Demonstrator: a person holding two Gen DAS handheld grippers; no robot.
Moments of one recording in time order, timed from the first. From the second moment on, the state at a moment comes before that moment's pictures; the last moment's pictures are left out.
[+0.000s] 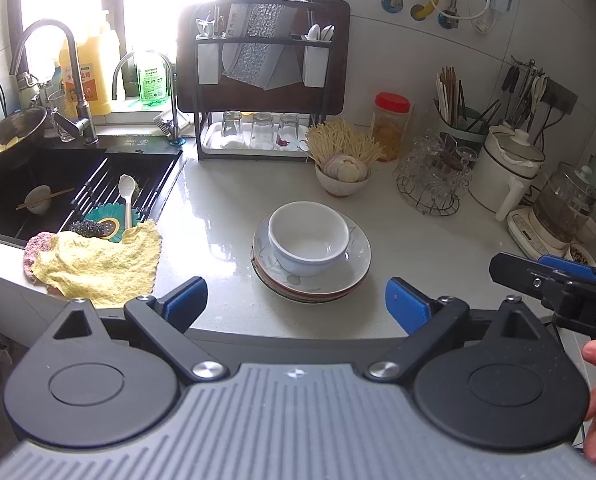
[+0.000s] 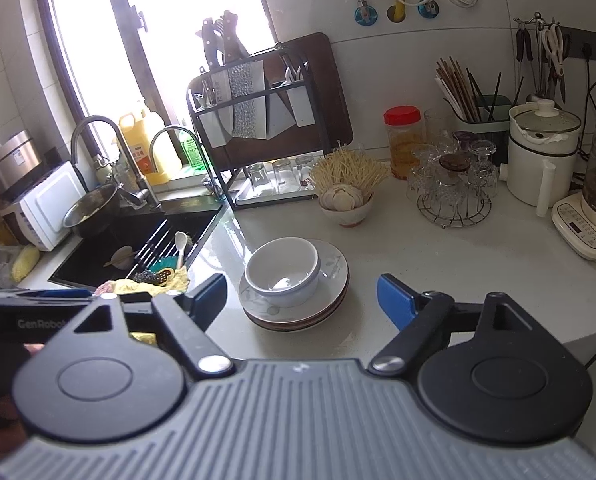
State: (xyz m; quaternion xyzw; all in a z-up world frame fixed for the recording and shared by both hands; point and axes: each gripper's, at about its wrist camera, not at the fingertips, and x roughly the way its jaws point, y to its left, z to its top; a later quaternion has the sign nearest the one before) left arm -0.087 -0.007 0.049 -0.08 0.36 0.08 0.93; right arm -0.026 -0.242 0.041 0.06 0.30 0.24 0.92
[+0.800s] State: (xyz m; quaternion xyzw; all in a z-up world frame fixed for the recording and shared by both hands) left arm -0.098 -0.019 0.045 -0.08 0.36 0.08 0.93; right arm -0.038 -0.250 0.036 0.06 0.30 0.23 0.92
